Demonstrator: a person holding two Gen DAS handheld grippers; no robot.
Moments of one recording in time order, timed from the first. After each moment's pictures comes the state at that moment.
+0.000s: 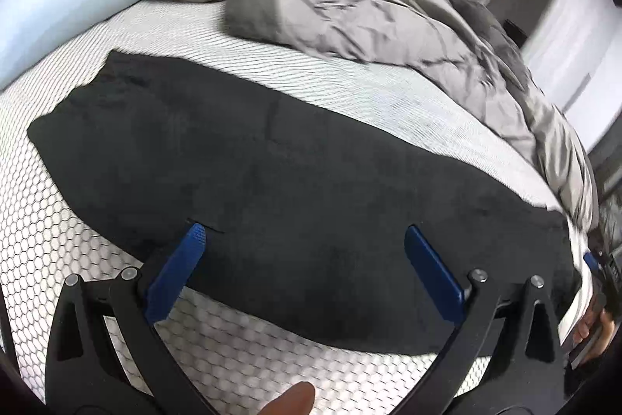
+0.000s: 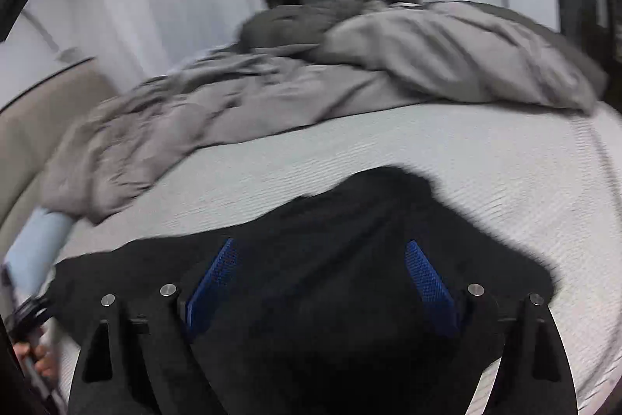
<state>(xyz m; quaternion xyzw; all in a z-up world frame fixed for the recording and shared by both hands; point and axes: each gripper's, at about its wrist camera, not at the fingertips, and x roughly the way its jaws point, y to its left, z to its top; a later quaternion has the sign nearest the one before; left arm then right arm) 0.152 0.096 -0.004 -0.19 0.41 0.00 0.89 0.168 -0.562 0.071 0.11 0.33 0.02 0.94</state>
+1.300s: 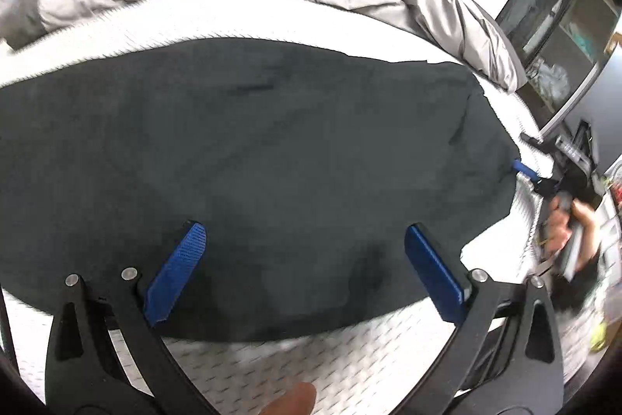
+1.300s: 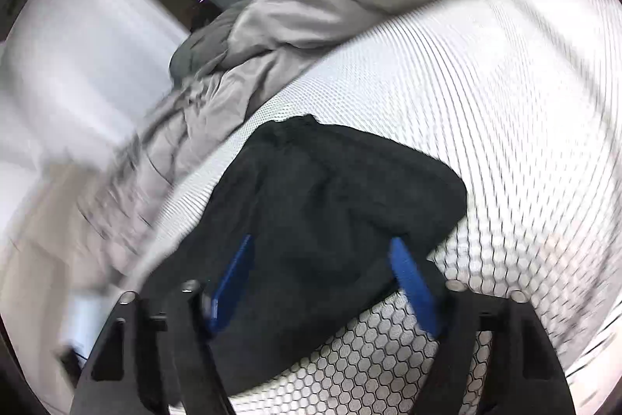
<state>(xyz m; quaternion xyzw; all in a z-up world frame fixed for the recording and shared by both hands) 0.140 -0.126 -0.015 -0.08 0.47 -0.23 0.85 0.124 -0.670 0.003 0.36 0.35 -0.04 0.87</state>
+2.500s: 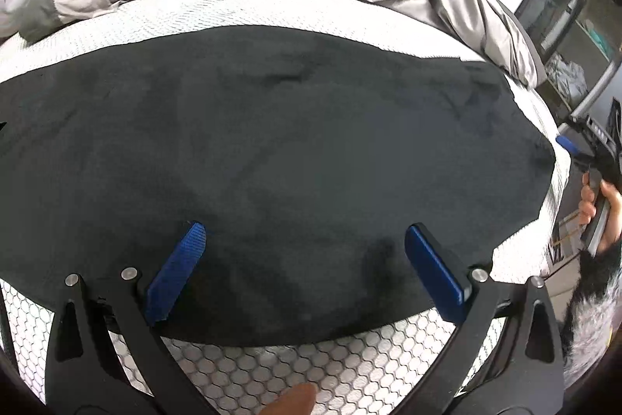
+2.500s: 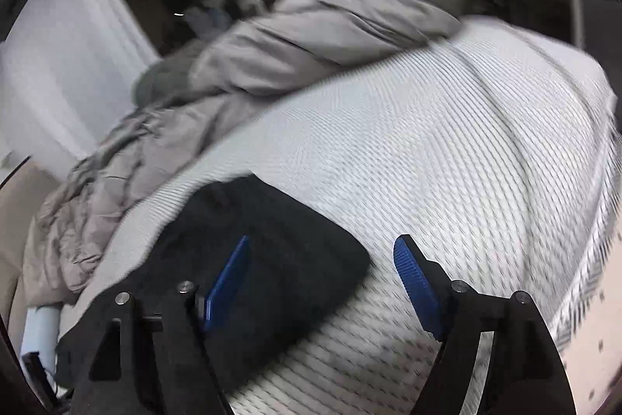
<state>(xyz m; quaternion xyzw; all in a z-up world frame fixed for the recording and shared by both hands) 0.143 -0.104 -0.020 -0.07 0.48 -0.19 0.85 0.148 -0.682 0.053 0.23 0.32 -0.10 0.91</state>
